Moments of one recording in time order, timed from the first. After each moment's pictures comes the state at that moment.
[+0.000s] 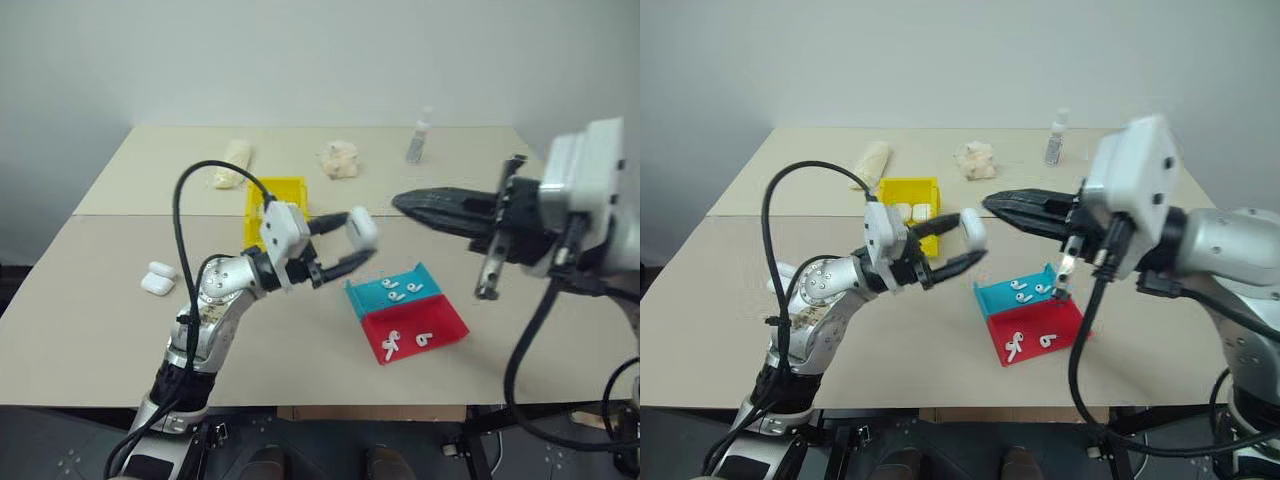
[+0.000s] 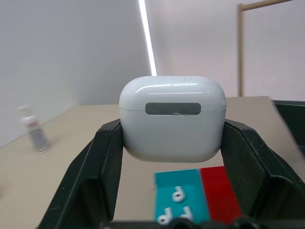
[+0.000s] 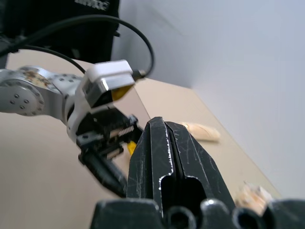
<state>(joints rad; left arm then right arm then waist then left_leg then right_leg) -0.56 0.29 -0.10 -0.16 -0.31 0.19 -0.72 -0.56 -0.91 -0.29 -0.71 0.80 0.70 0.73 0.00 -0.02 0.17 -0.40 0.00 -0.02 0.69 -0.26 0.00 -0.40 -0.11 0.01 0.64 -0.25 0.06</state>
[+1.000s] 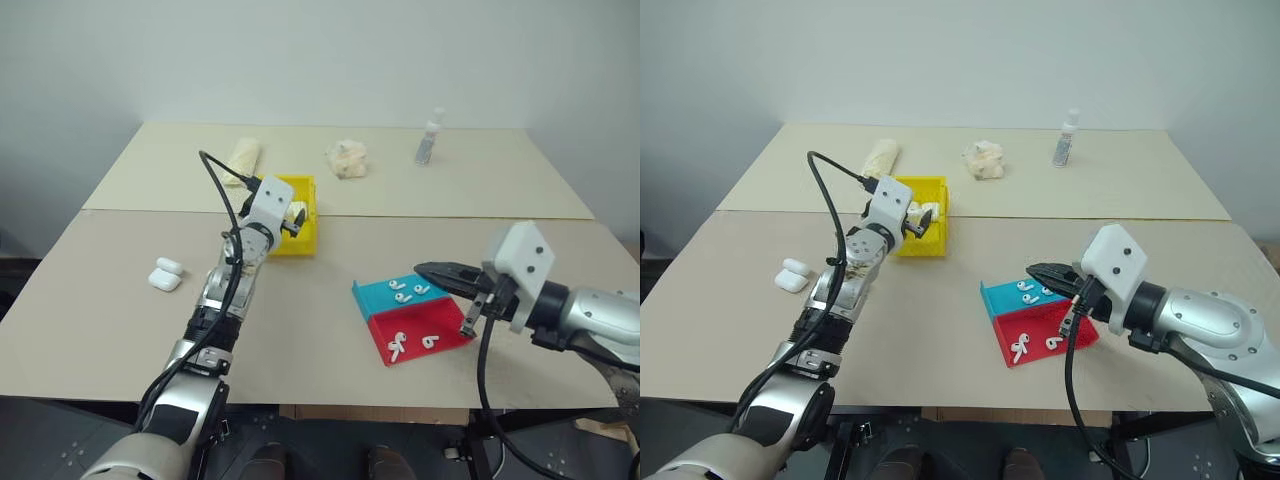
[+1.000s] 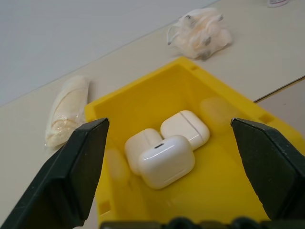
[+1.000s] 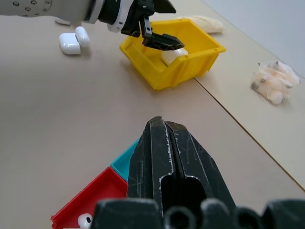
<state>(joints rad) -0.83 0.22 -0.08 0.37 0.09 0.31 -0.22 -0.18 -0.89 -0.25 -0.71 0.60 0.67 0.68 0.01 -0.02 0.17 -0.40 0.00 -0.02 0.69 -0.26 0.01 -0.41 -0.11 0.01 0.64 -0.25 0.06</state>
